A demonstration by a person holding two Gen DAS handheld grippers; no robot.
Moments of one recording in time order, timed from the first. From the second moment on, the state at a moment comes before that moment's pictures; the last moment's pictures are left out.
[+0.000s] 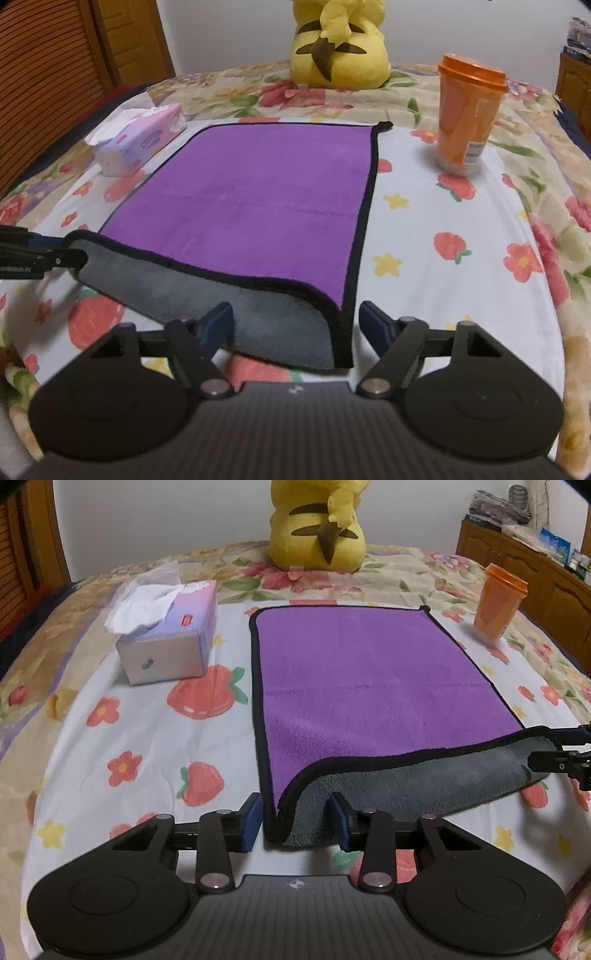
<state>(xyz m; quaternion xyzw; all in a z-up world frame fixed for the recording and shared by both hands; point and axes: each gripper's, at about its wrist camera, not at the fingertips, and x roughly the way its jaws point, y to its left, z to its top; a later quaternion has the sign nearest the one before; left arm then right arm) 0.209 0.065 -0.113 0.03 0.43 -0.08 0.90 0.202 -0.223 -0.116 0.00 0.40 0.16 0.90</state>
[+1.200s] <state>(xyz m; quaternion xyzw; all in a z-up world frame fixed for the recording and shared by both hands) 0.198 0.056 -0.087 0.03 0.37 -0.11 0.92 0.201 -0.233 -0.102 0.01 0.37 0.16 0.92</state>
